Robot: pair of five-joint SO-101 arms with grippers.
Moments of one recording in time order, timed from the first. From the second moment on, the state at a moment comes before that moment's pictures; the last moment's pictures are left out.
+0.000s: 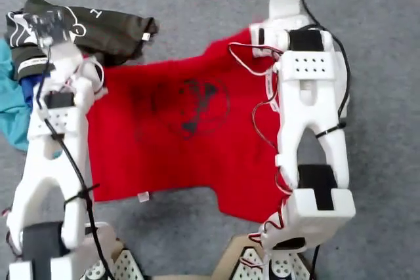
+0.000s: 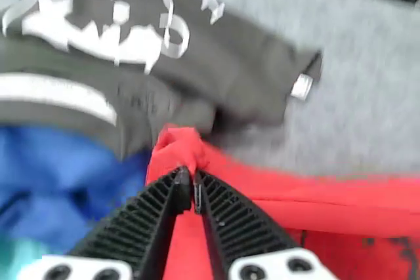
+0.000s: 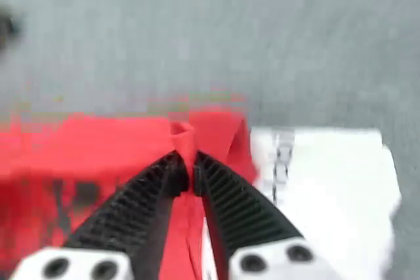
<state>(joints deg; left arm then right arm) -12.2 -20.8 37.0 32.6 8.8 -0.9 7.6 -11.0 64.5 15.5</state>
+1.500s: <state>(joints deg) -13.9 -73.7 77.0 72.2 -37.4 13.1 -49.1 58.4 80.0 56.0</state>
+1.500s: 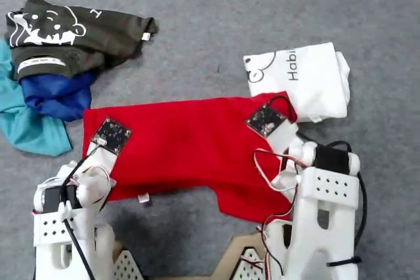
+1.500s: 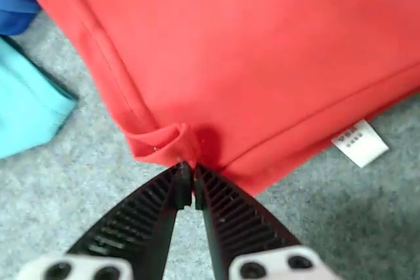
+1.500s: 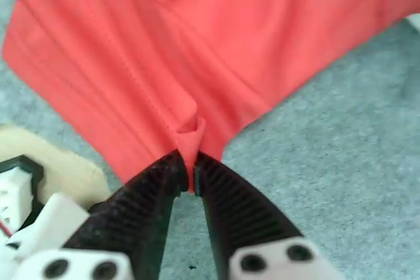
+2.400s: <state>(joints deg) -24.4 -74.2 65.0 74.4 -53.1 12.9 -49.3 46.2 83.6 53.6</state>
